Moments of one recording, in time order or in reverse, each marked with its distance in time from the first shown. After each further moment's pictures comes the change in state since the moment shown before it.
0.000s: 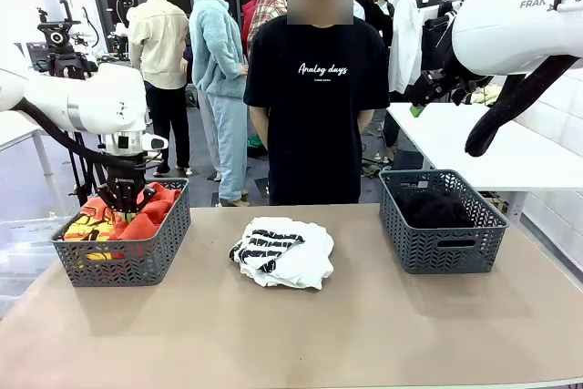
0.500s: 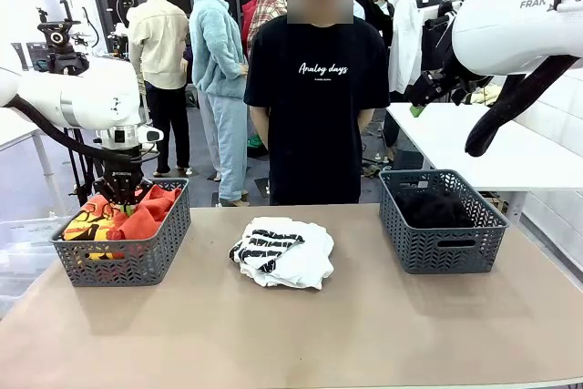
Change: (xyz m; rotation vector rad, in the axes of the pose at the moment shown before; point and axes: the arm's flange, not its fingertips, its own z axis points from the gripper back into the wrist) left arm 0.004 0.012 0.016 -0.017 -0.057 0.056; right arm 0.000 0.000 0.000 0.000 0.000 0.000
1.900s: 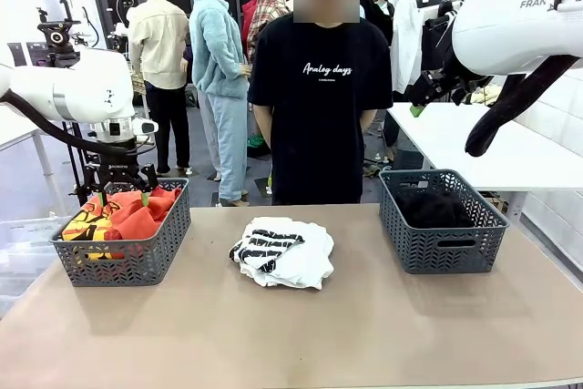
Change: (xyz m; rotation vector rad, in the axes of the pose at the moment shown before) left arm 0.001 0.008 0.014 -0.022 -0.024 0.035; right arm 0.000 0.000 0.000 0.000 0.000 0.000
